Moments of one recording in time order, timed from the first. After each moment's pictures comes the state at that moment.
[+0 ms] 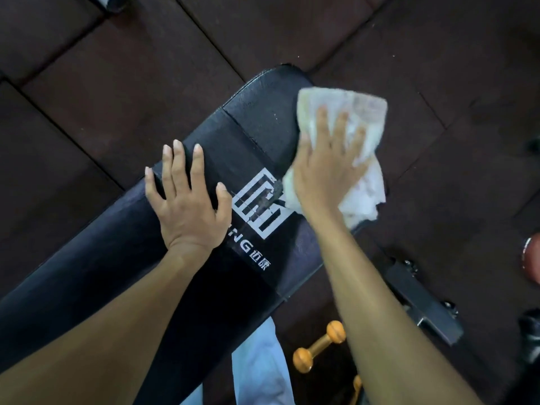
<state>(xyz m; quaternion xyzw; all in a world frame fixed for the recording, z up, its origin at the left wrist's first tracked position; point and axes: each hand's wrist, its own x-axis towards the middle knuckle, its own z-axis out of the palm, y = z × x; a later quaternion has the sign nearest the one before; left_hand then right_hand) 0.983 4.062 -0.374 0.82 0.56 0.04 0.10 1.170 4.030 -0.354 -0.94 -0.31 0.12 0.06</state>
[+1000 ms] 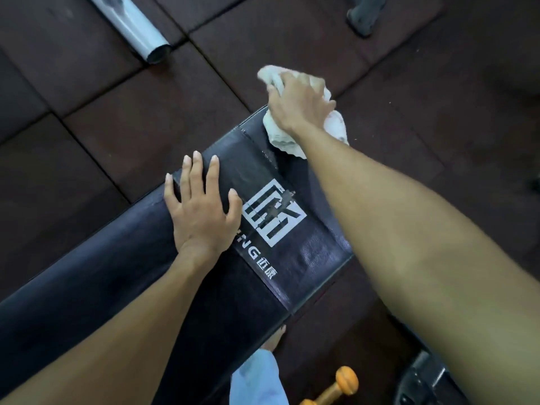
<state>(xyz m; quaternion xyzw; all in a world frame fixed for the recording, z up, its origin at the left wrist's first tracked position) 0.982 4.060 -0.373 0.81 0.57 0.06 0.13 1.201 4.153 -0.357 -0.89 -0.43 0.14 0.05</state>
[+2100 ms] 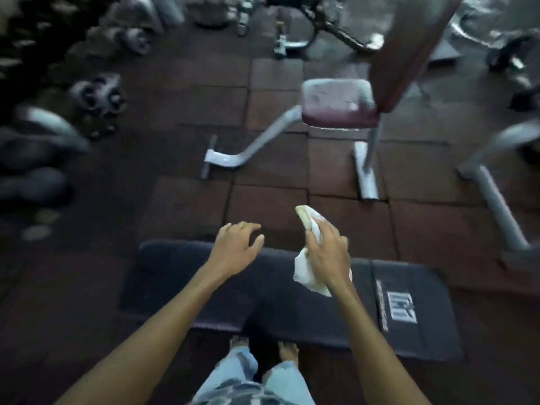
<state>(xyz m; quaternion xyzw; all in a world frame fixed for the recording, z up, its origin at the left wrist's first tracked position) 0.586 3.914 0.034 0.63 0.74 0.15 0.19 0.789 3.965 0.035 -0.64 -0.67 0.34 0.18</state>
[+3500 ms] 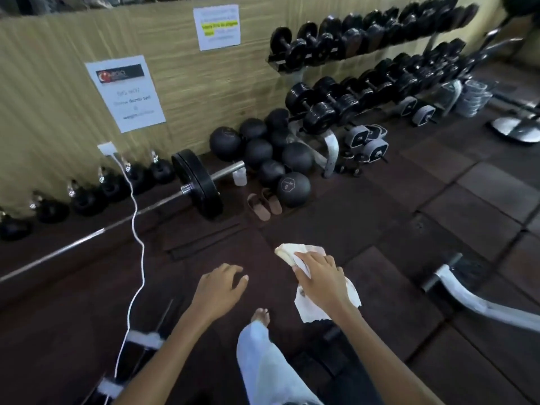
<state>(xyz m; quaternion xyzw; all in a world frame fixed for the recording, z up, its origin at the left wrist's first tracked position) -0.044 3.500 0.061 0.20 0.95 0.16 0.16 0.031 3.728 0.060 -0.16 -0.97 0.20 -0.03</state>
